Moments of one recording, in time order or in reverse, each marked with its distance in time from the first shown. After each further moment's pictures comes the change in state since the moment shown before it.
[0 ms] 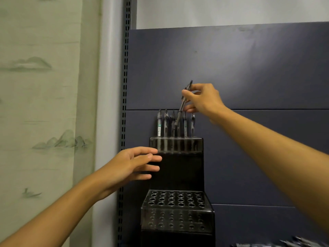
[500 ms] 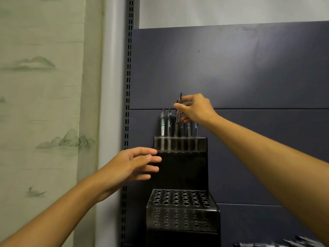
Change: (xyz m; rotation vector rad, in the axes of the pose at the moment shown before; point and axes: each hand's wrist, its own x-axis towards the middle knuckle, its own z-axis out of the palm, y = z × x) left_hand -0.006 -0.004 -0.010 0.008 0.034 0.003; right_hand -0.006 0.014 0.028 -0.160 -0.121 -0.001
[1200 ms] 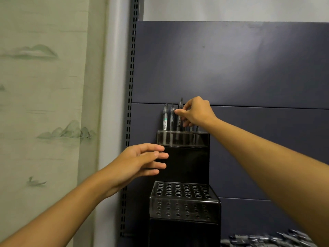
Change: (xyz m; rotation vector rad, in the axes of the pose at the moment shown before) left_hand -0.004 -0.007 0.007 -0.073 -0.048 0.025; right_hand -0.002 0.012 0.016 -0.256 0.007 0.040
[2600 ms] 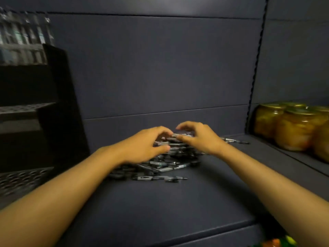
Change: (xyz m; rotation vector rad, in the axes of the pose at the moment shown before) left_hand 0.008 -0.076 0.358 0.822 -0.510 0.126; right_hand -0.302 0.308 -0.180 -0.101 -0.341 0.224
